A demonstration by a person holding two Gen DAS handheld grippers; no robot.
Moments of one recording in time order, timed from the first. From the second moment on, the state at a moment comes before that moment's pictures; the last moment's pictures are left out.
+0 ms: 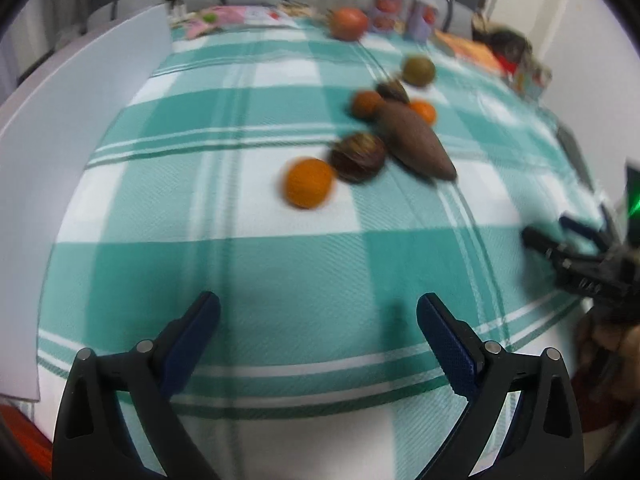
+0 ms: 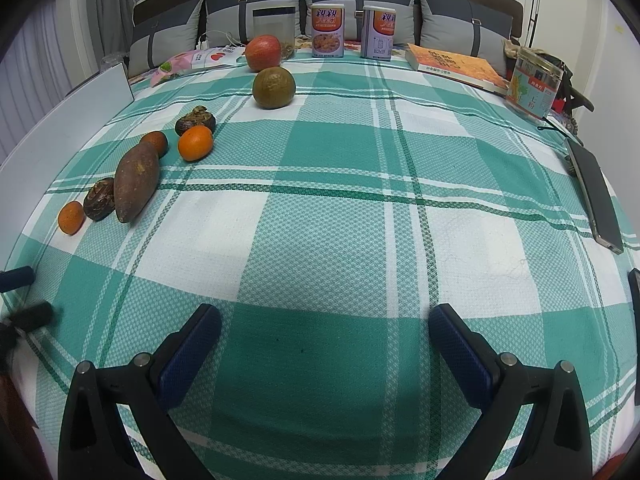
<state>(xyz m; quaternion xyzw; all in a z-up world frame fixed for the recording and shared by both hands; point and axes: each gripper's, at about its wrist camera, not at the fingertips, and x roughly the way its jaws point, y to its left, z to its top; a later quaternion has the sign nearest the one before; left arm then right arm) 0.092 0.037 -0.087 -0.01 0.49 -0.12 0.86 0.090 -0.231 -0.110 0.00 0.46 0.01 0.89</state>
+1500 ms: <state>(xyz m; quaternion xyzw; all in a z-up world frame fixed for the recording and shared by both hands) 0.117 0.062 -0.075 -0.03 0.44 -0.14 0.89 0.221 -0.146 -0.086 0.15 0.58 0.17 0.78</state>
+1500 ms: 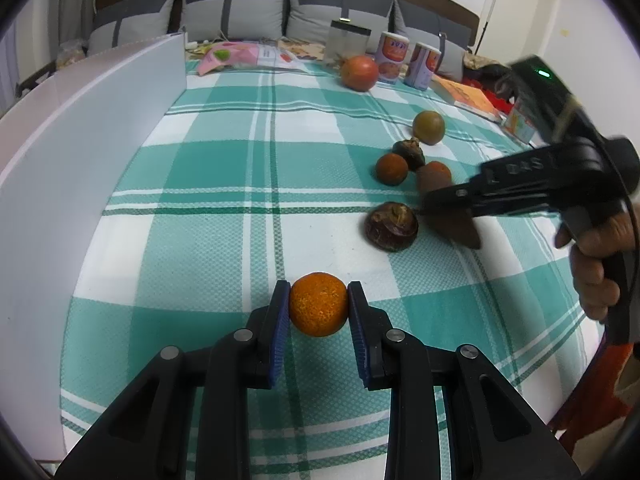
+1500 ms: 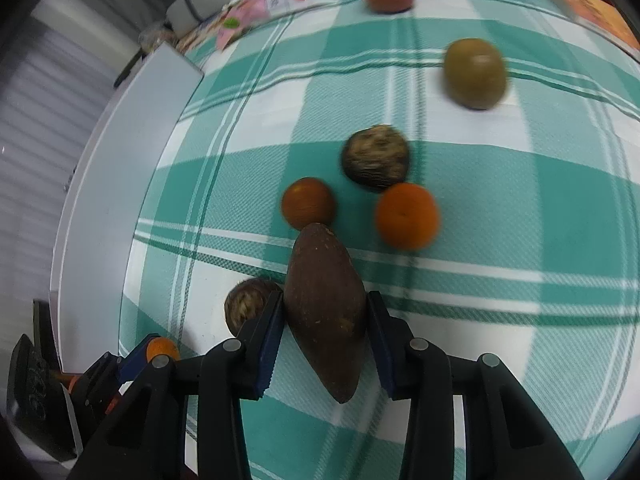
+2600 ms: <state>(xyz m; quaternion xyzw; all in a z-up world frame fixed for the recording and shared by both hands) 0.125 0.347 0.016 -0.17 0.43 0.12 0.88 0.215 0.253 0.021 0.14 0.53 0.40 0.73</state>
